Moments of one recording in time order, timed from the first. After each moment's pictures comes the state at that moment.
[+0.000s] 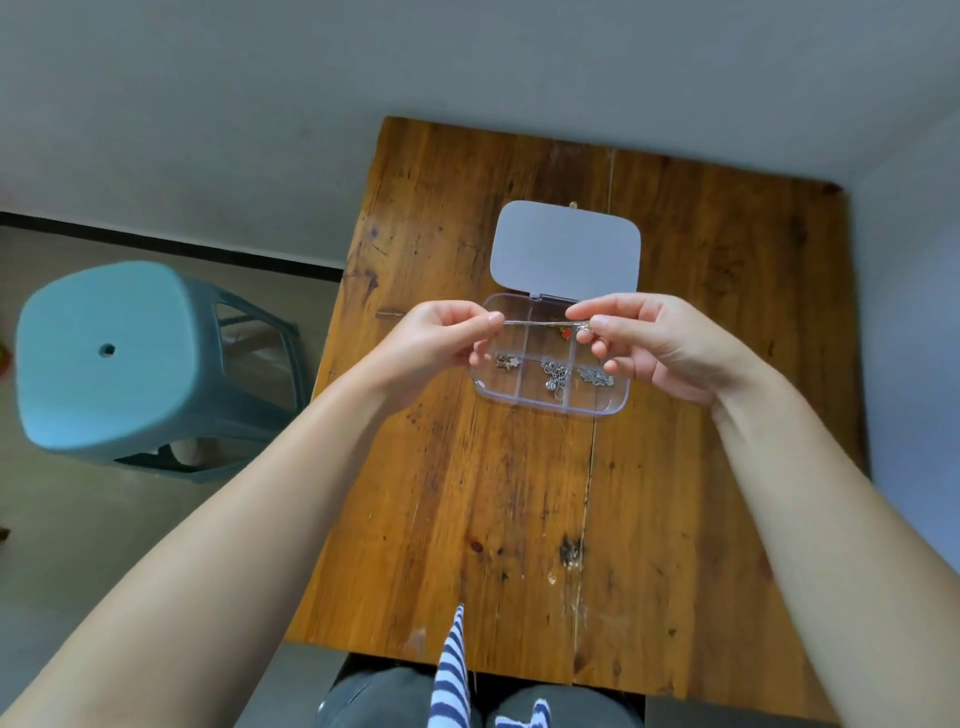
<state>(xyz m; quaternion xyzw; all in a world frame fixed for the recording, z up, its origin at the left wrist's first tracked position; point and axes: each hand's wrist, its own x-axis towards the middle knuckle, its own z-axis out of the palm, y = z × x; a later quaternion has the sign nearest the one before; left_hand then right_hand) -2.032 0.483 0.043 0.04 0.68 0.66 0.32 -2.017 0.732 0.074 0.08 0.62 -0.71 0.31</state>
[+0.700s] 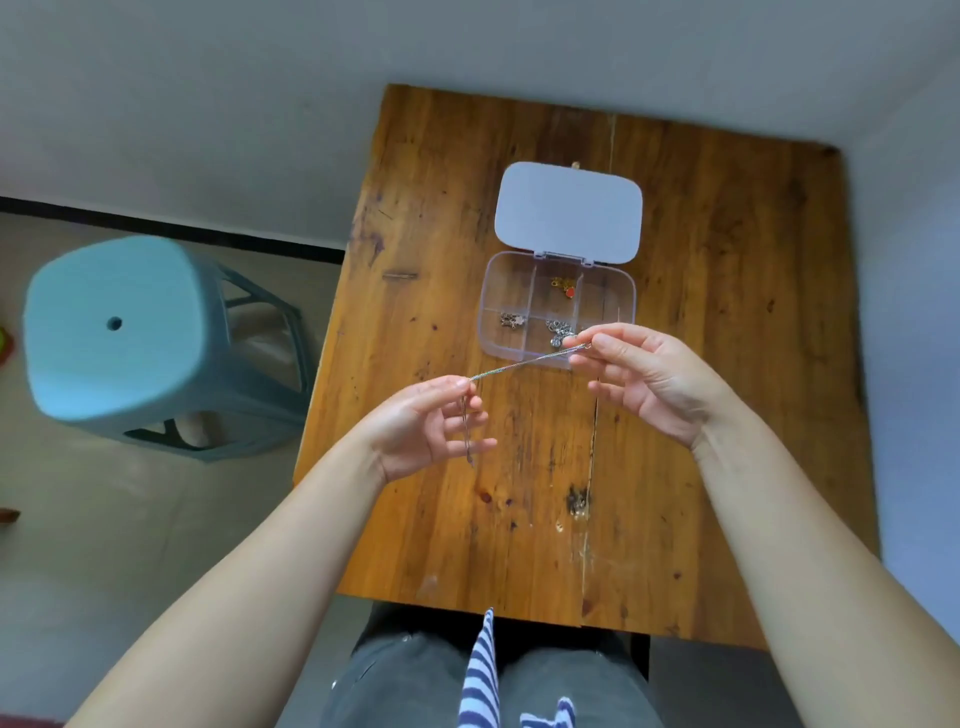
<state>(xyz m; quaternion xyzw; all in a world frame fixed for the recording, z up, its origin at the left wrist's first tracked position) -1.935 0.453 -0.010 -0.16 0.40 0.78 0.46 -1.939 0.714 0.048 0.17 0.56 -0.77 0.25</state>
